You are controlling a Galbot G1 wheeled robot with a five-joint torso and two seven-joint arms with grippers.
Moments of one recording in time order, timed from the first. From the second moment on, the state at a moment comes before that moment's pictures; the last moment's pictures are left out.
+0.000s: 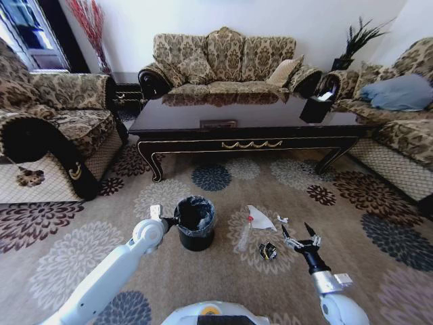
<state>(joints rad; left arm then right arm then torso) 0.95 -0.93 -0.05 -1.88 -1.28 0.66 -0.73 -1.68 1.24 0.80 1.79 0.43 0.39 -0.26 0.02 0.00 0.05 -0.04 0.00</state>
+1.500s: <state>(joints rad) 1.22 -0.77 -0.33 -2.13 -1.14 0.69 -0.67 -1.49 1.31 0.64 1.35 0.48 0.25 -0.17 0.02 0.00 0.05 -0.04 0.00</state>
